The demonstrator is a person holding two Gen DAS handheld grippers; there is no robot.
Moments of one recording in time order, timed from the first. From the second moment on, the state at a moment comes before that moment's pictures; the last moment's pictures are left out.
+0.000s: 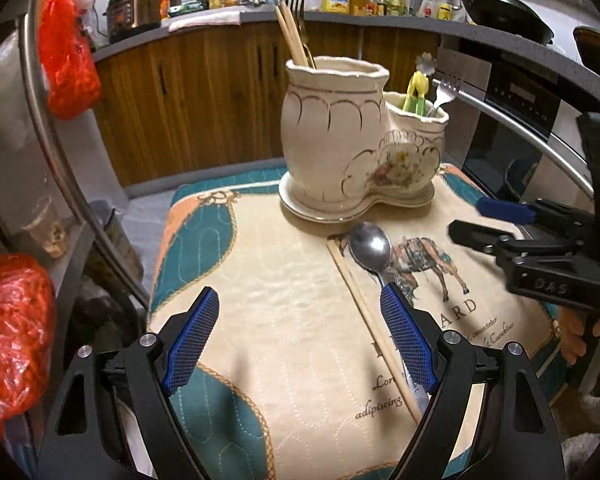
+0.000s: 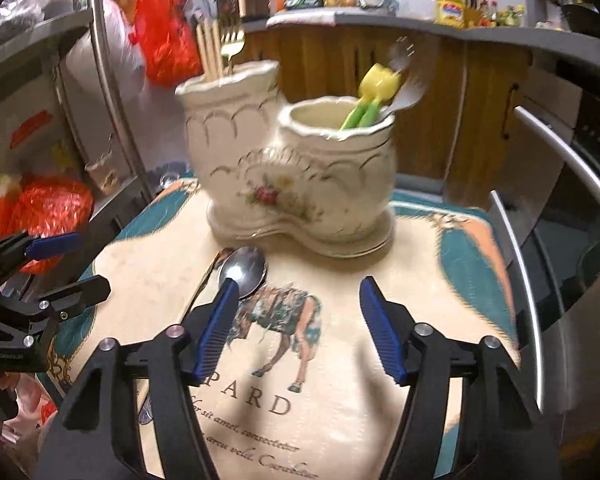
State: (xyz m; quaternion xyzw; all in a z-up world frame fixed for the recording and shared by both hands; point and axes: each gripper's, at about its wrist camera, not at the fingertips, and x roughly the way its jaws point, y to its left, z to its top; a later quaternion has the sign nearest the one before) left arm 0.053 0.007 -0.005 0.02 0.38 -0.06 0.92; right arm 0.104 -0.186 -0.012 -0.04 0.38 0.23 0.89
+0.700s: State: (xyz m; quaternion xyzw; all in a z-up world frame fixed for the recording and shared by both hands) left arm 0.065 0.006 -0.022 0.02 0.39 -0.08 0.92; right arm 0.149 -0.123 -0.056 -0.08 0.44 0.26 0.86
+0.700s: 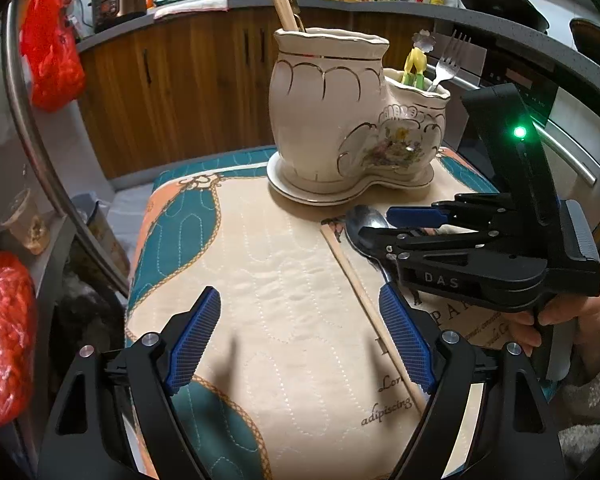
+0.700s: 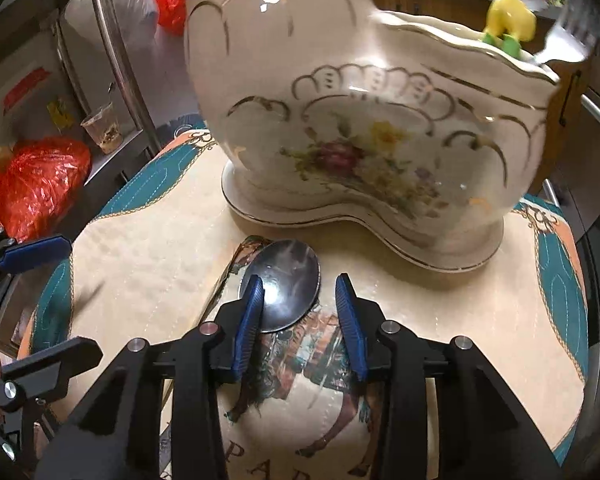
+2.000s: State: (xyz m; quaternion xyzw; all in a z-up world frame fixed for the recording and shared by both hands) left arm 0.089 -0.064 -0.058 0.09 0.44 -0.08 0.89; right arm 0.089 -0.213 -0.007 0.00 0.37 0.28 0.89
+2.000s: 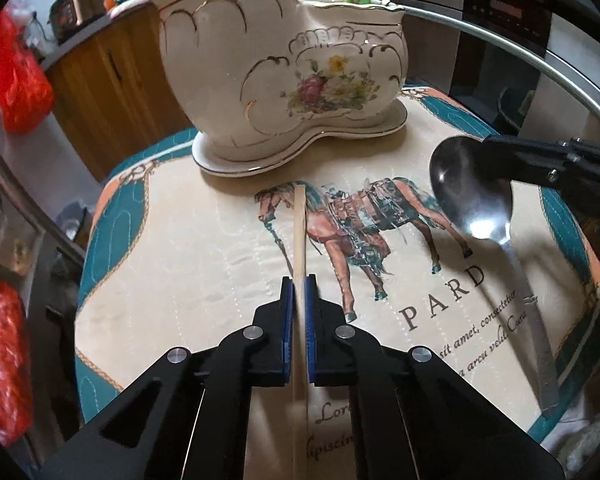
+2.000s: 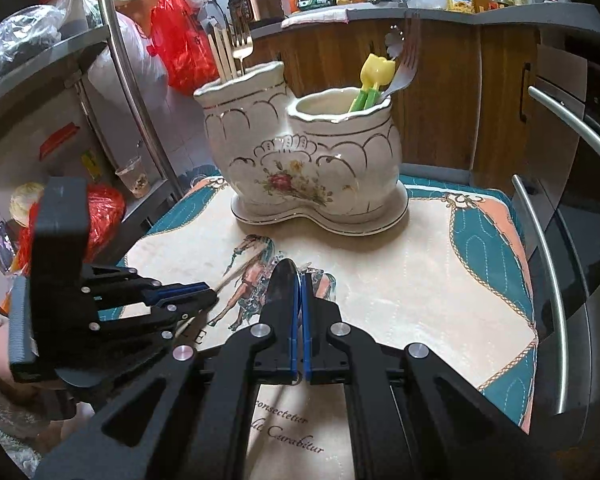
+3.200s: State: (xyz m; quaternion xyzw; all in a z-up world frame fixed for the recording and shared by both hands) left arm 0.103 -0.014 0.124 -0.04 0.15 -0.19 0.97; right arm 0.122 -0.222 0.136 0.02 0.14 0.21 0.97
